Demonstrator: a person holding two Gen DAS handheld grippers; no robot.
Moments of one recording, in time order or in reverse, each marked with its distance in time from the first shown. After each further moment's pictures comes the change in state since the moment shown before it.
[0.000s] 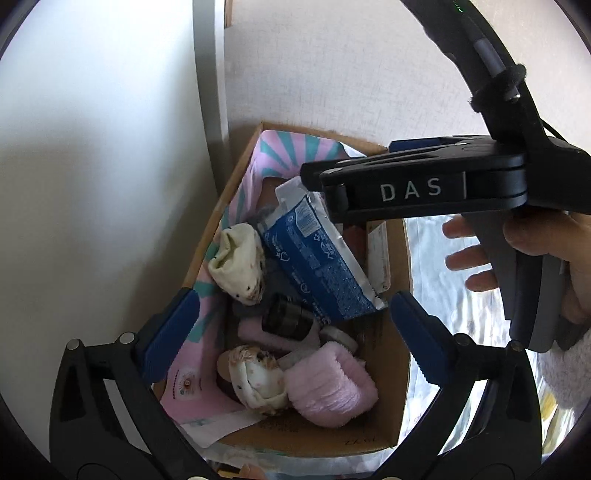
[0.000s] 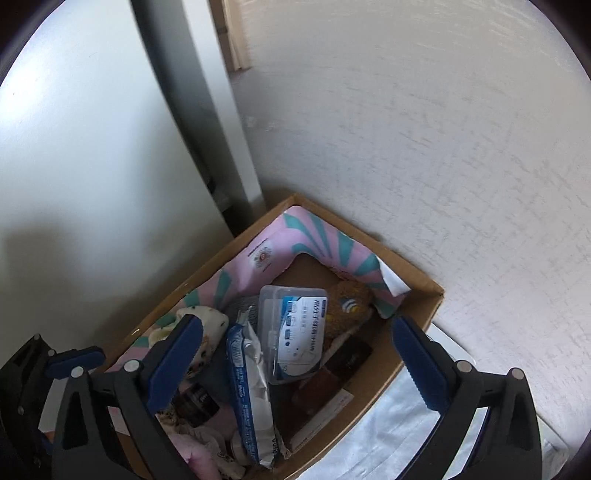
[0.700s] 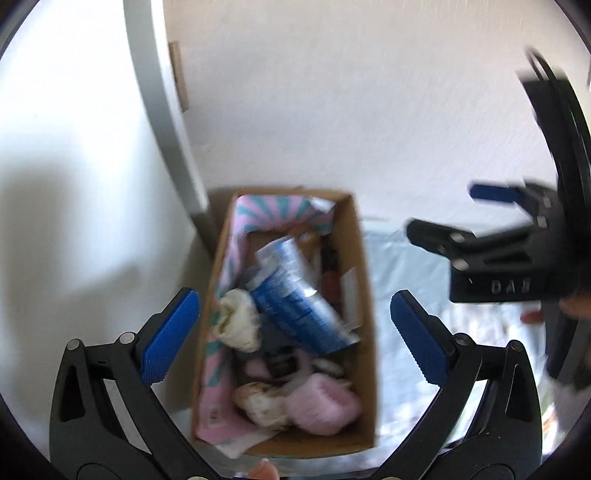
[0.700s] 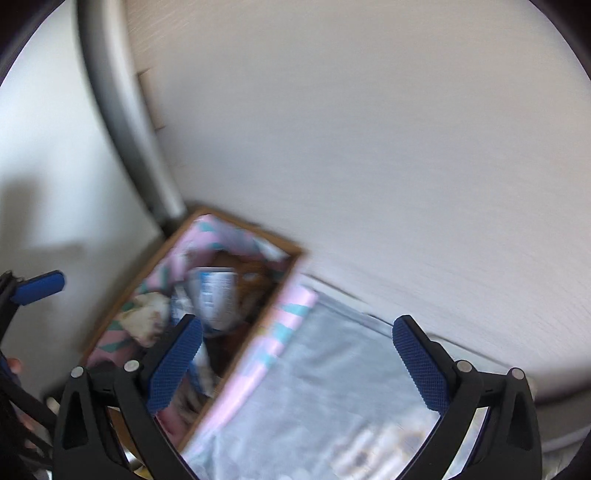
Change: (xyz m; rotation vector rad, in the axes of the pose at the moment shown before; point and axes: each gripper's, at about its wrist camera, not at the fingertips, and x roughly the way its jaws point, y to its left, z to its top) left arm -0.043 -0.029 0.050 0.130 -0.058 -0.036; right arm -0.109 -0.043 -0.044 0.188 -0.050 -0.279
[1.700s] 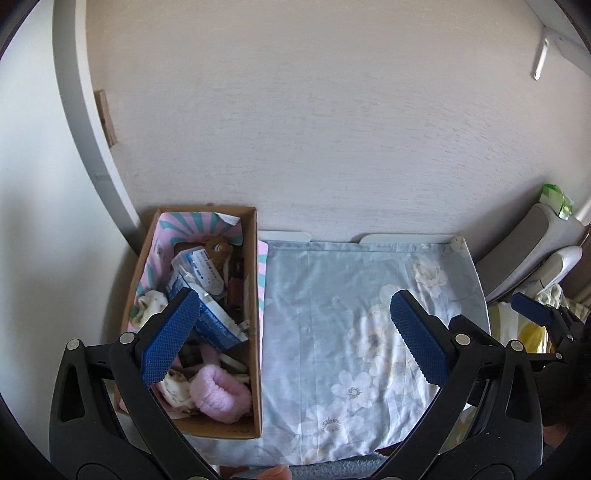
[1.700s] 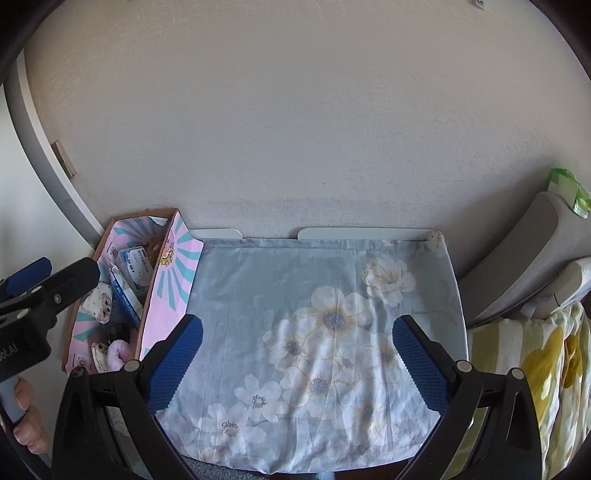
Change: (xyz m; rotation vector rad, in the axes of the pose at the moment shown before) left arm -0.036 -0.094 0.001 0.044 -0.038 -0.104; right arm -0.113 -0.074 -0.114 0.408 0.004 -0.250
